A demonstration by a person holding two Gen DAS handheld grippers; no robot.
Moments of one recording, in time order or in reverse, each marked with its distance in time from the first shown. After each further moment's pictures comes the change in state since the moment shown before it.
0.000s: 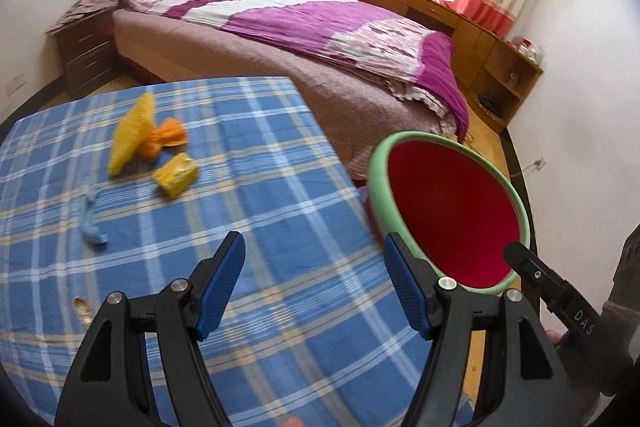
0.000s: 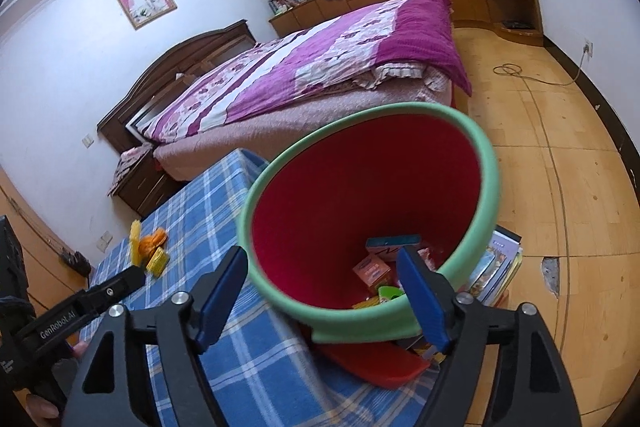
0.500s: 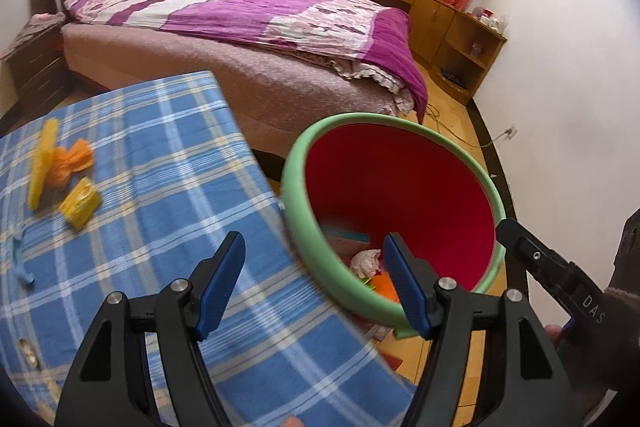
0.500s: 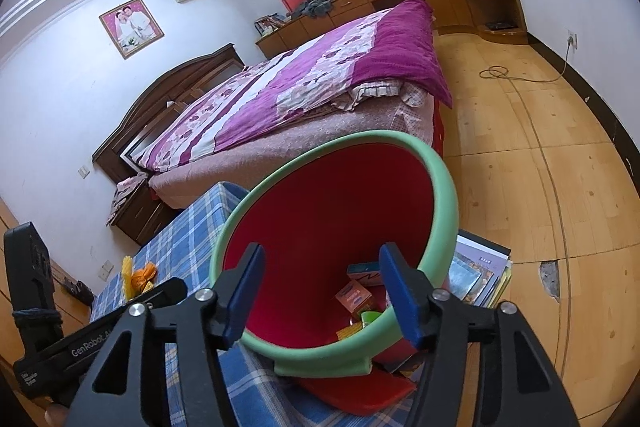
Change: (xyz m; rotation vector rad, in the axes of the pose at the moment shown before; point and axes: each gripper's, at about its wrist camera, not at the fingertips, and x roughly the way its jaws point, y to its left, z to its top) left arm 0.047 -0.065 0.007 0.119 0.055 -0.113; right arm -0.005 -0.040 0.019 0.073 -0.072 -0.006
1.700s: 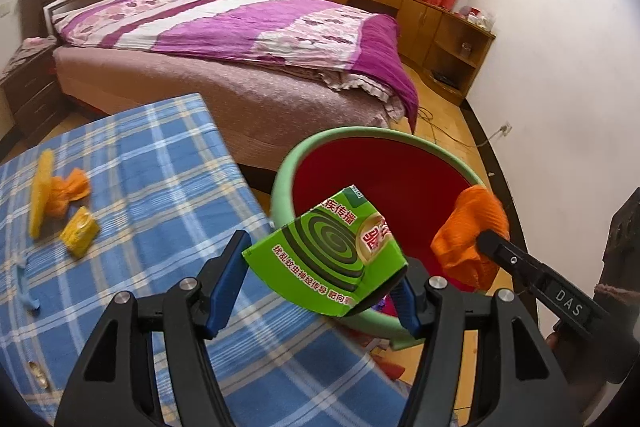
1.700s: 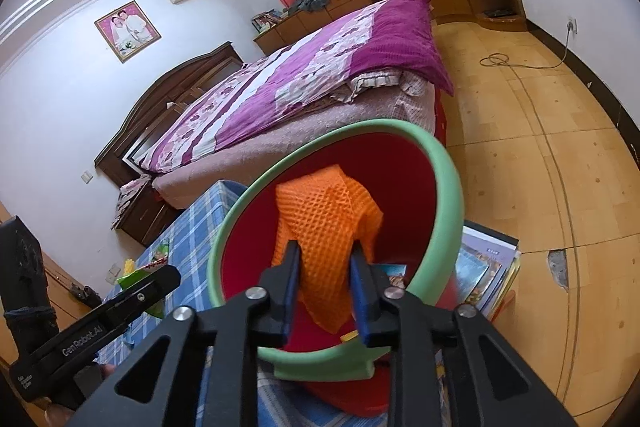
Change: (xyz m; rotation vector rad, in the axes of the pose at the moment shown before) left arm 0.005 -0.012 0.010 0.077 -0.037 -0.019; right arm 0.012 -0.007 0.000 0.041 0.018 0.017
